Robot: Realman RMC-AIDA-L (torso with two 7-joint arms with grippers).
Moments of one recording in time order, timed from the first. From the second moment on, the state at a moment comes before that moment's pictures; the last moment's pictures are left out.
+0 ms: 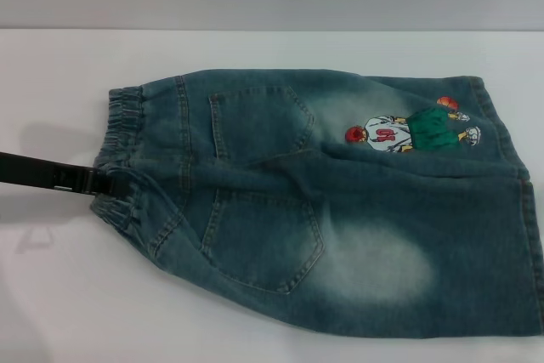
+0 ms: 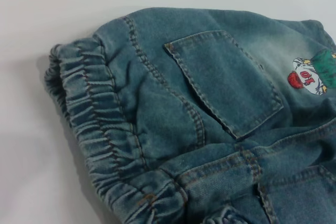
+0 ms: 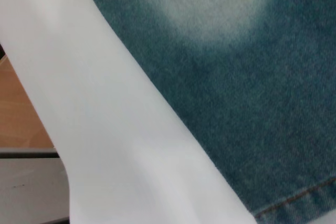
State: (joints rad) left arm -0.57 -1.99 0.75 0.85 2.39 1.52 -2.22; right arm 0.62 2.00 -0.81 -0.95 -2.87 -1.91 1.86
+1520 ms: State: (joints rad) left arm -0.57 -1.99 0.75 0.83 2.39 1.52 -2.21; right arm 0.64 2.03 -0.82 -0.96 -2.86 -1.91 1.85
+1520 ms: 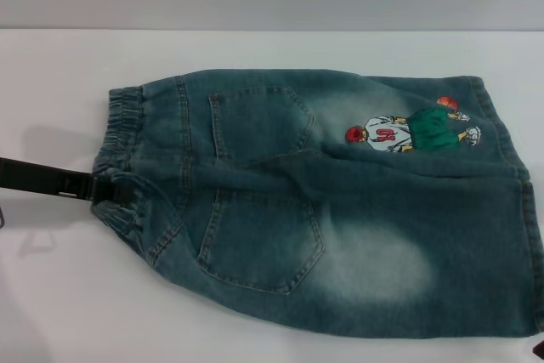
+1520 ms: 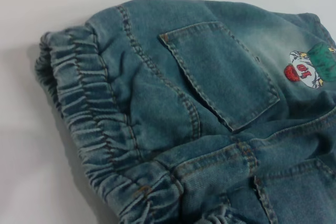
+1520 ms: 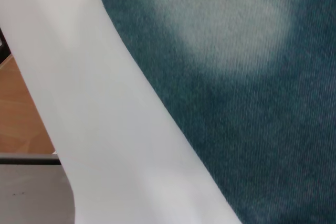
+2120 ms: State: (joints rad) left arm -0.57 -1.99 0.75 0.82 2.39 1.51 -2.21; right arm 0.65 2.05 -0.83 -0.97 -2.86 -1.91 1.85
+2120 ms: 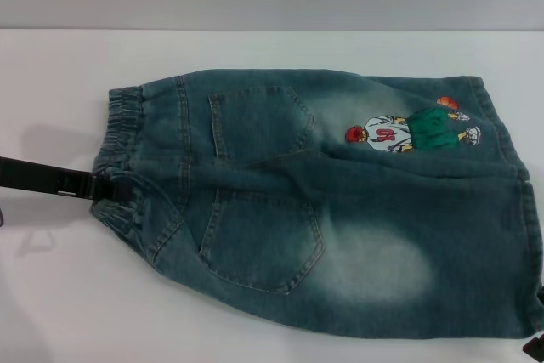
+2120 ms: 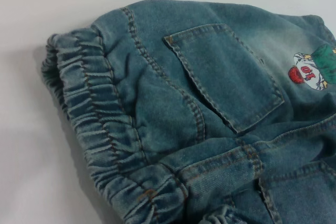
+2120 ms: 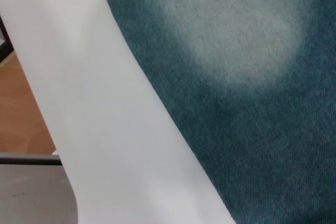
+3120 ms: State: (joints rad) left arm -0.57 -1.99 0.75 0.82 2.39 1.51 -2.21; right arm 0.65 2.05 -0.90 -0.97 -2.87 -1.87 1.86
